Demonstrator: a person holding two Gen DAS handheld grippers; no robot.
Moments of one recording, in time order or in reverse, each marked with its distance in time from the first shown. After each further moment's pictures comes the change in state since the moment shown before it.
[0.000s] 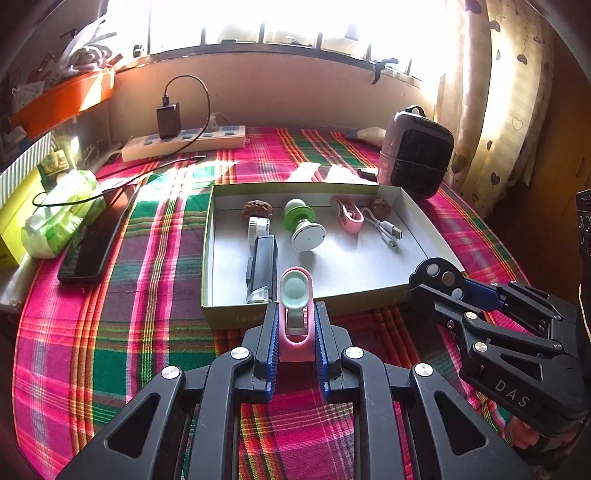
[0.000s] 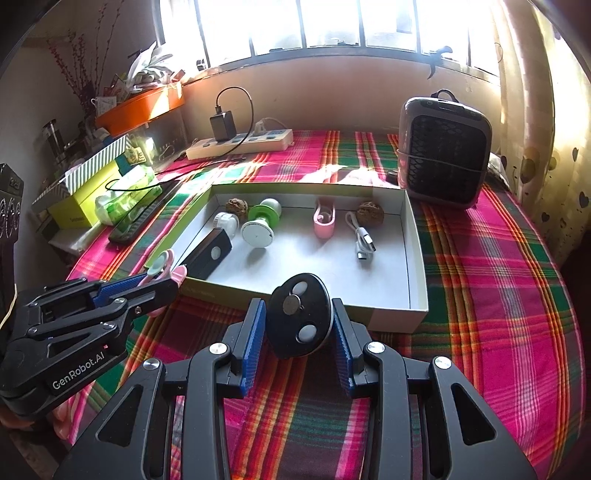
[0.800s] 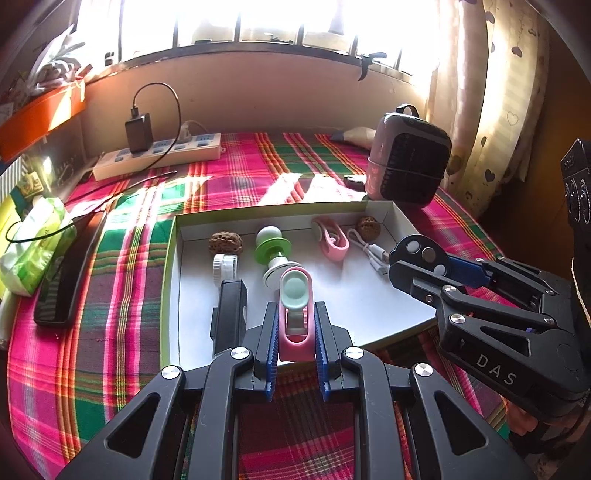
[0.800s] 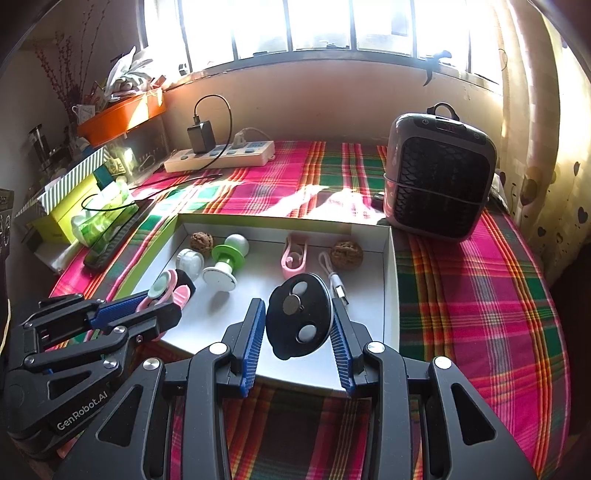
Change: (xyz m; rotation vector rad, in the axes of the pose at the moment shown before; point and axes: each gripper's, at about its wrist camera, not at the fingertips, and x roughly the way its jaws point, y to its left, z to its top) left arm 0.030 -0.018 0.033 0.038 0.012 -0.030; right arm 0.025 -0.022 0.040 -0.009 0.001 -0.033
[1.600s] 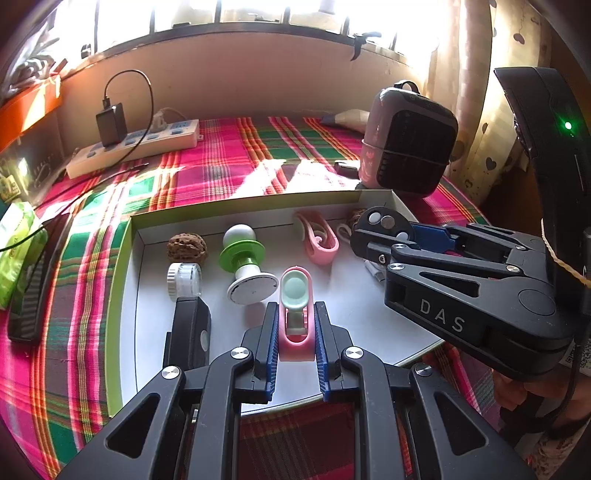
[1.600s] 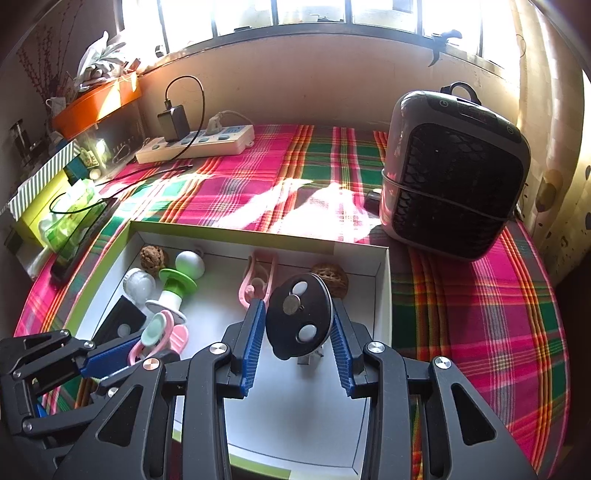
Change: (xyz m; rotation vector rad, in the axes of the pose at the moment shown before) left arm 0.041 -0.015 0.011 0.012 0.055 -0.014; right arm 0.051 -0.023 0.023 -0.008 0.087 -0.025
